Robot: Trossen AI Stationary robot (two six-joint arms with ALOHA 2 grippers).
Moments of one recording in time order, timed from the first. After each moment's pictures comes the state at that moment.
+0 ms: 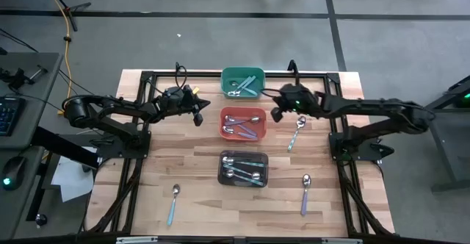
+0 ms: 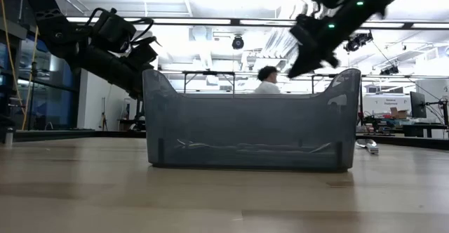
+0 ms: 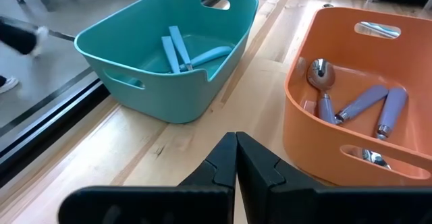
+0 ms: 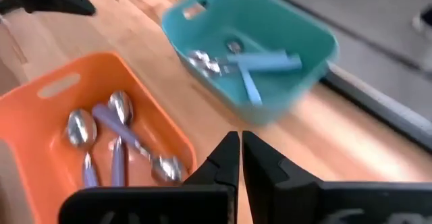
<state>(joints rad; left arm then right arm) 0.52 1.36 0.31 0.66 0.08 0.06 -0.29 1.21 0.74 -0.17 0.31 0.27</state>
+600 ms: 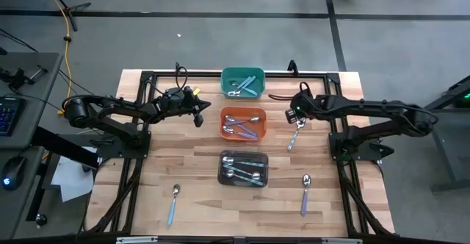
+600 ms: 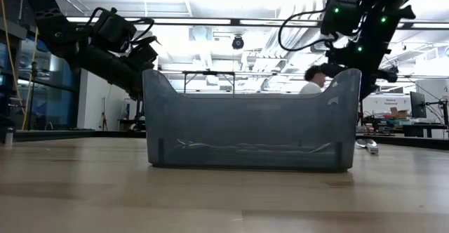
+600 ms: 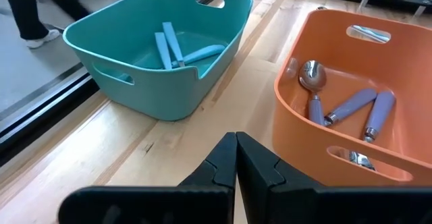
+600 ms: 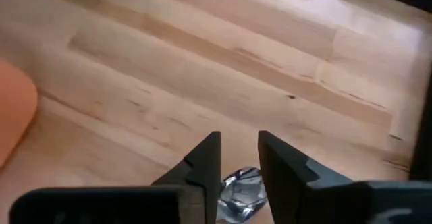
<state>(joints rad) 0.51 1.36 0.31 0.65 0.08 0.01 -0.34 1.13 0.66 -0.70 0.42 0.74</state>
